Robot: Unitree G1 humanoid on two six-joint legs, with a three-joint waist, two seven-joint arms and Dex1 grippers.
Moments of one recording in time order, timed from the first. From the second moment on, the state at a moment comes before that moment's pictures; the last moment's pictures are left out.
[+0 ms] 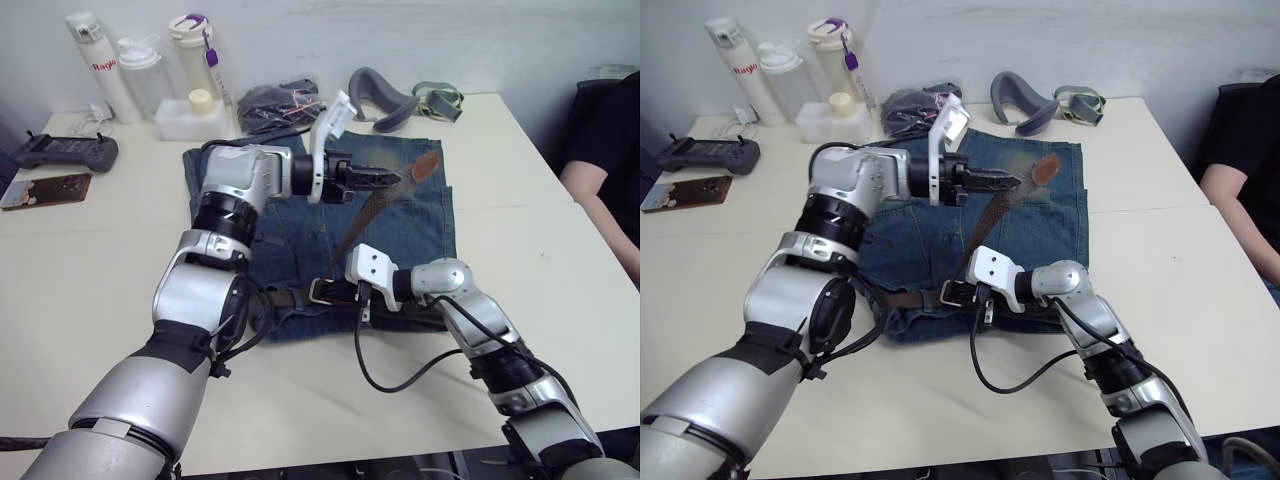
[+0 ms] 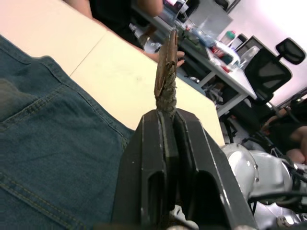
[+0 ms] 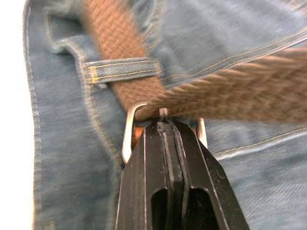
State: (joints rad) left arm -1.31 0.19 0.05 0.70 -0.27 0.87 -1.10; right arm -0.53 -0.45 0.32 -0.04 0.08 0.43 1.08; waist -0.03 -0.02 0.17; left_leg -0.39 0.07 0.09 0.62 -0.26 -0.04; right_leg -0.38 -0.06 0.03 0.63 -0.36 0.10
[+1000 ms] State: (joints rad) left arm -1.01 0.34 -0.15 0.28 -0.33 0.90 -1.08; right arm -0.33 -0.74 -0.22 -0.63 0.54 1.25 0.84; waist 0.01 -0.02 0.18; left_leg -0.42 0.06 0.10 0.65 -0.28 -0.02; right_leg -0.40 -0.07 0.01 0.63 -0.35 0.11
